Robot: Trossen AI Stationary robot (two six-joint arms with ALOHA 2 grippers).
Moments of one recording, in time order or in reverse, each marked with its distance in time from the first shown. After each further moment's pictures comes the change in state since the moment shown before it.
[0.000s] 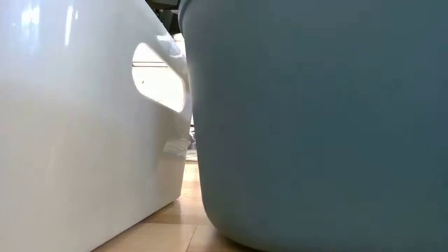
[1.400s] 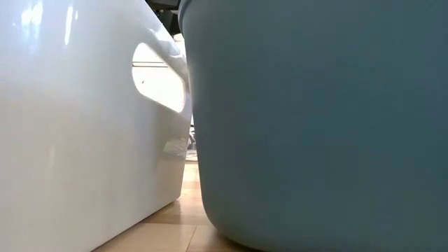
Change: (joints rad) left arm 0.003 0.000 0.000 0.001 0.000 0.000; right arm 0.119 -0.335 -0.158 -0.067 0.773 0.178
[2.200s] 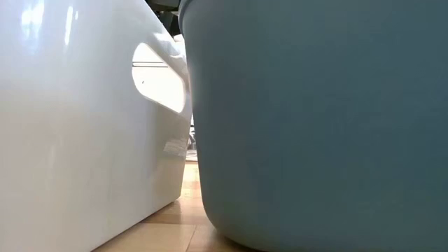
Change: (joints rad) left arm 0.013 0.000 0.000 0.000 0.000 0.000; right arm -0.116 -0.590 -0.863 1.053 -0.205 -0.220
